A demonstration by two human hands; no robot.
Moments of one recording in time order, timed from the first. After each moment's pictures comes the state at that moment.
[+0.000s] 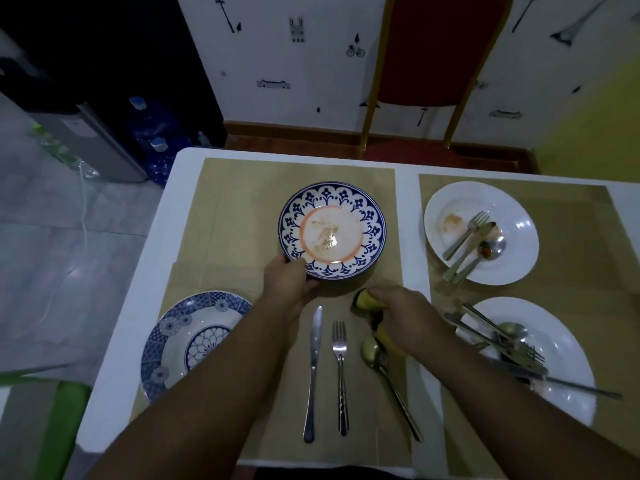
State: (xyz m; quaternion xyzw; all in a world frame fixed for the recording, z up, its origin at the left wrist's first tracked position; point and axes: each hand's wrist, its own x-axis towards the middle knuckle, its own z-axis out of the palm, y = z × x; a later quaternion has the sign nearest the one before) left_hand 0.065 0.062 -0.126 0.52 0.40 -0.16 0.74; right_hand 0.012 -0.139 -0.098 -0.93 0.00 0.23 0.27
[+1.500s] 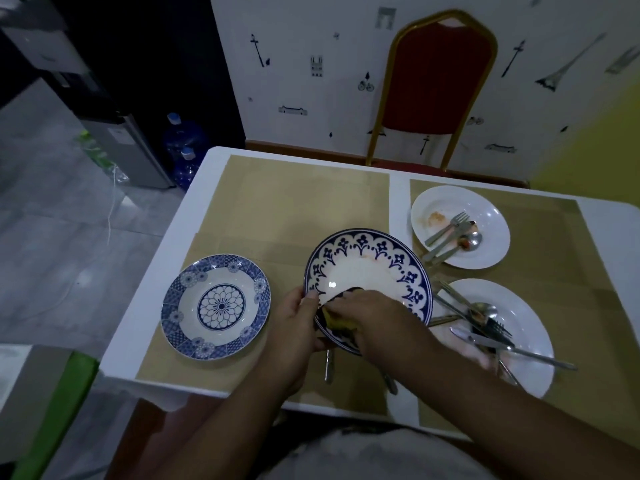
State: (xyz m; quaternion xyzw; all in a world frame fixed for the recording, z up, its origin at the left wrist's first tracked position) left_hand -0.116 0.030 -0.046 0.58 0.25 -0.12 0.76; right_hand -0.085 -0.122 -0.029 -0.93 -0.30 0.08 0.21
